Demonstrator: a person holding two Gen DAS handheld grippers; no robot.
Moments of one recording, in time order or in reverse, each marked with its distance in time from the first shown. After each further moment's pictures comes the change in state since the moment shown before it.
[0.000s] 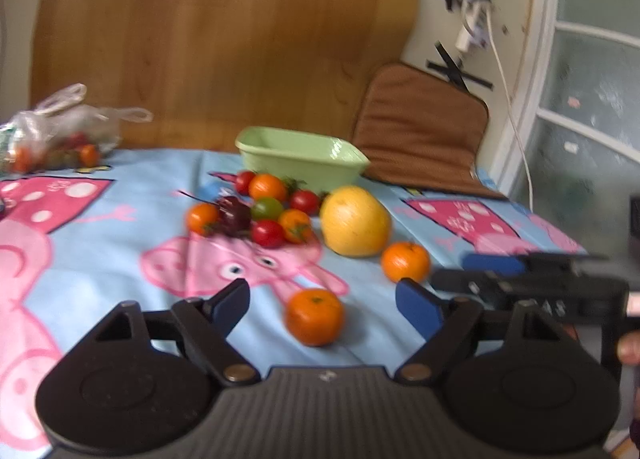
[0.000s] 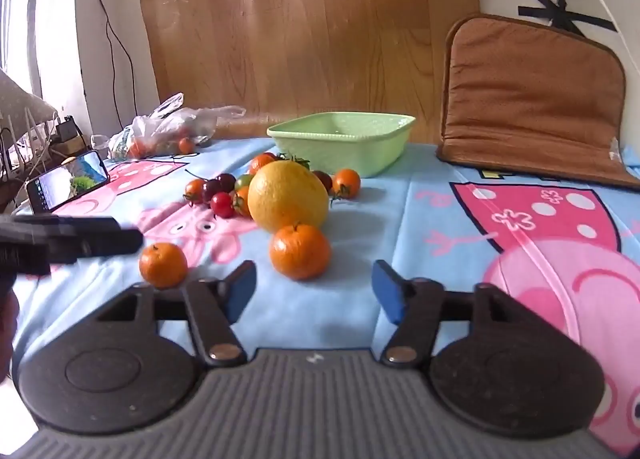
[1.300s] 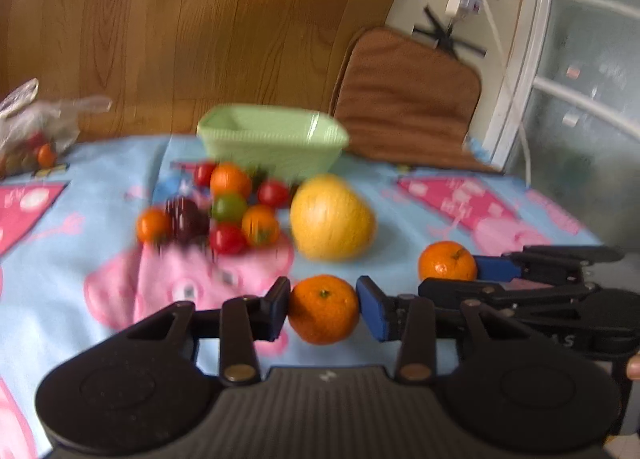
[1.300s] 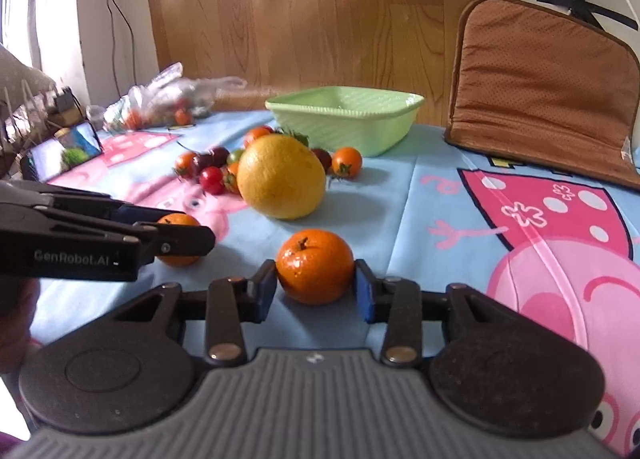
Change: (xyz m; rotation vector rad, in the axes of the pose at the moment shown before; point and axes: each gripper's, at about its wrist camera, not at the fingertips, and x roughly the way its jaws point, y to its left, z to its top) left arm 0.036 -0.006 0.031 0.048 0.067 -0.044; right arm 0.005 -0.006 0.003 -0.043 0.039 0.010
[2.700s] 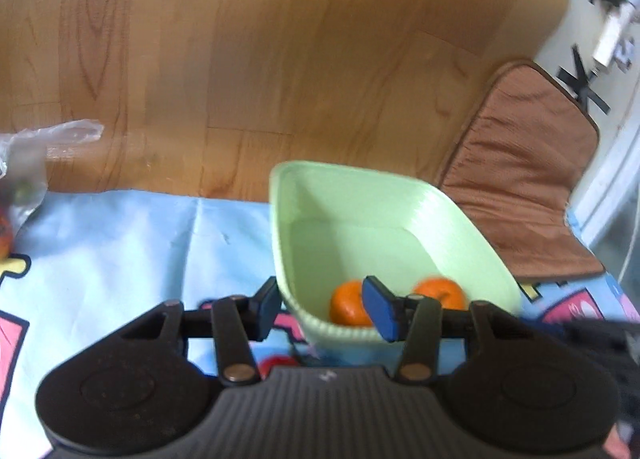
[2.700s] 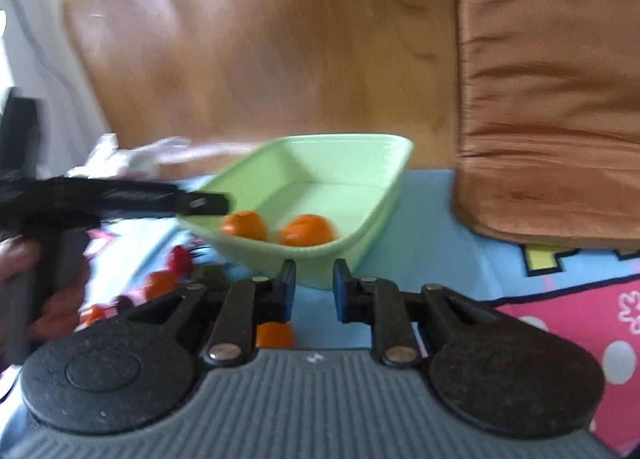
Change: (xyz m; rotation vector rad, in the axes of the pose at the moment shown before) left arm 0.161 0.092 0.124 -0.145 0.093 0.100; right arm 0.143 -0.083 0.094 0.127 0.036 -0.008
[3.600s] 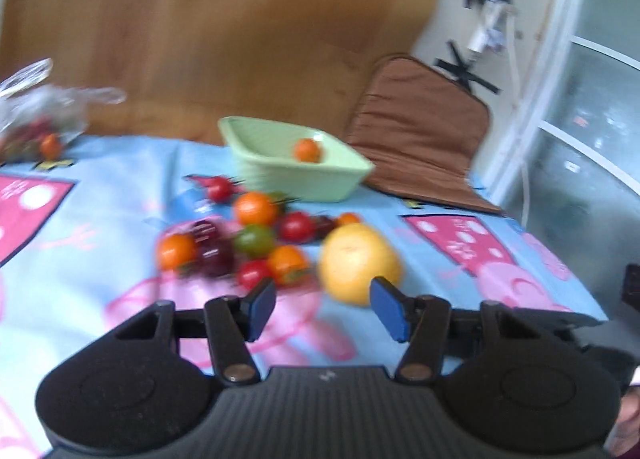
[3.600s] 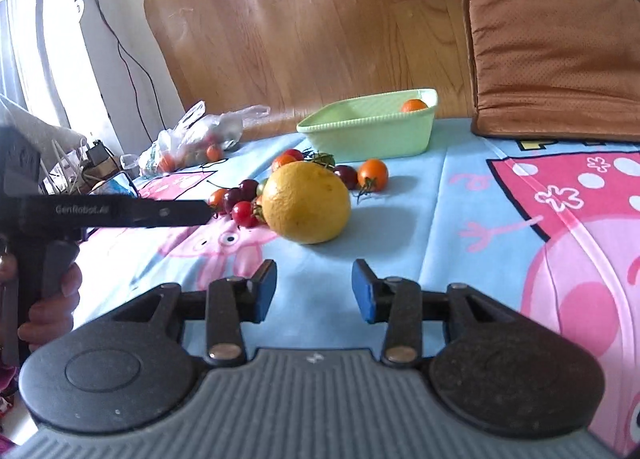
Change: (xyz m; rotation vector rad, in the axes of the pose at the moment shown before) left arm -0.147 -0.031 -0.125 0.049 -0.086 -0.165; right arm -0.130 0.059 -0.107 0.005 -0.048 0.154
